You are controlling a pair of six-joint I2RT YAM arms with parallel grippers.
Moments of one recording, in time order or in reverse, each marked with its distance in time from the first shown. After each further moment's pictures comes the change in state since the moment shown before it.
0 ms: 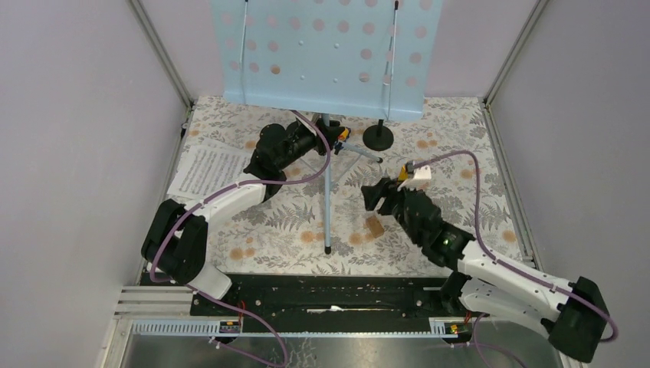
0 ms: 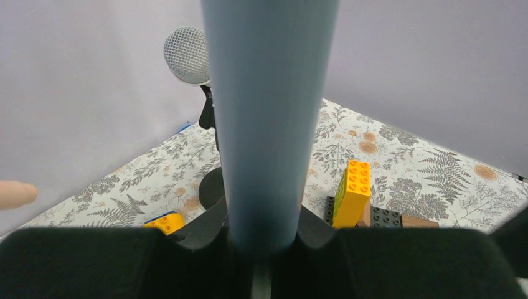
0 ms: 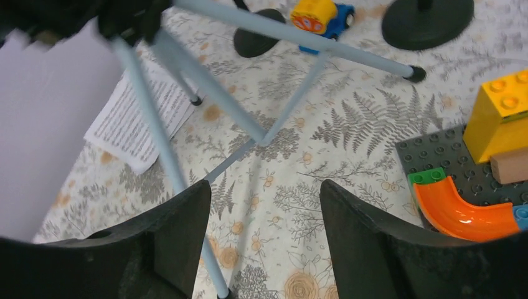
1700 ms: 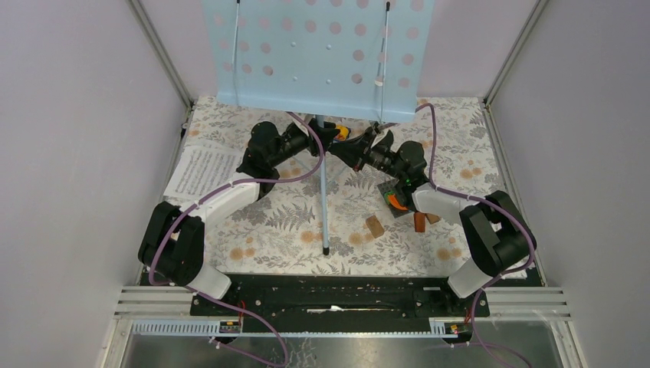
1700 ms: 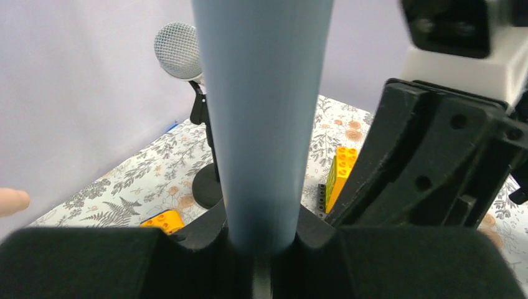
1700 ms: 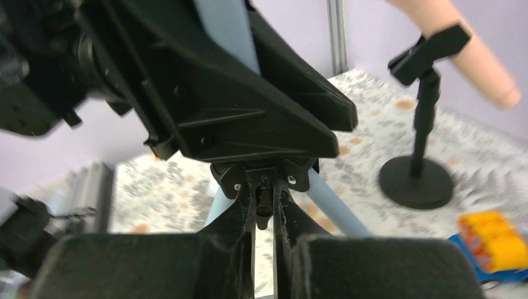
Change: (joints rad) left arm 0.062 -0.023 -0.015 -0.014 0.139 0.003; right arm -0.460 0.751 0.303 0.870 -1.123 -0.082
